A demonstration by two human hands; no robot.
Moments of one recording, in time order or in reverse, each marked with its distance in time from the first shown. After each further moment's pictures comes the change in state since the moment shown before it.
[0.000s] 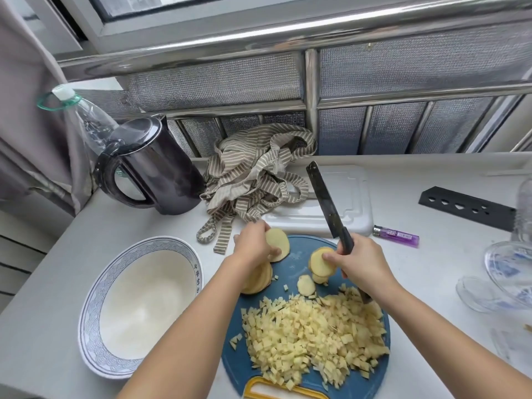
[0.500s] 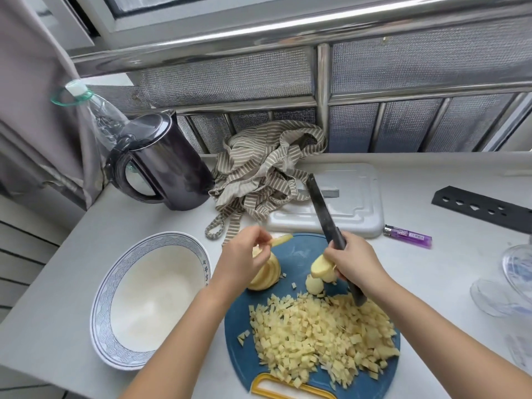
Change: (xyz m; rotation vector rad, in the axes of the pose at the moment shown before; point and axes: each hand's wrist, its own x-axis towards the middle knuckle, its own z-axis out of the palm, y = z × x) left_hand -0.063 -0.032 -0.020 -0.238 0.350 0.469; right_hand 0.007 -0.012 0.021 0.121 -0.101 0.091
